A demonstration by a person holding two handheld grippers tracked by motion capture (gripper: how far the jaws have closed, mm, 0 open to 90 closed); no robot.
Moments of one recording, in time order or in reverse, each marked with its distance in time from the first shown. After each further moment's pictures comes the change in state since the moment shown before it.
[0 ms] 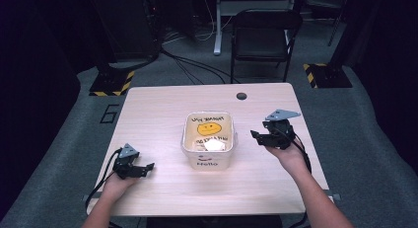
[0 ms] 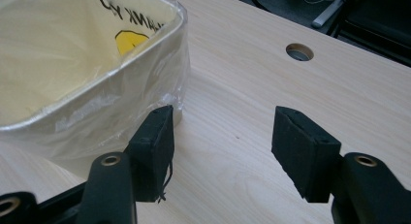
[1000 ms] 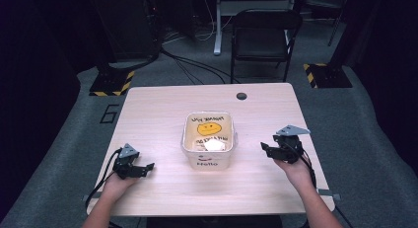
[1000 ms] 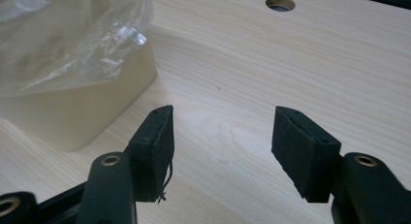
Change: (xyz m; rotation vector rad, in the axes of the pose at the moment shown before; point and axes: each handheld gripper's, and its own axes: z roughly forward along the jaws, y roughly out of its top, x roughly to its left) left arm 0.000 0.000 0.000 0.000 0.000 0.000; right arm -0.016 -0.063 0.006 0.011 -0.053 0.101
